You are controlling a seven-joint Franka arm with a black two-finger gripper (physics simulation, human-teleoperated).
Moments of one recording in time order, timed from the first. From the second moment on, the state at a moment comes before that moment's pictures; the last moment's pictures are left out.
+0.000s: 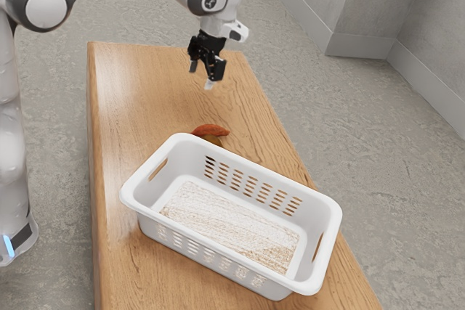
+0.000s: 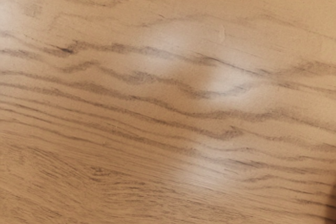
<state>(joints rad) 0.14 -0.01 0.28 -1.90 0.01 1.80 0.10</state>
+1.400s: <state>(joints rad) -0.24 -0.13 0.41 -2.10 0.03 1.89 0.17</state>
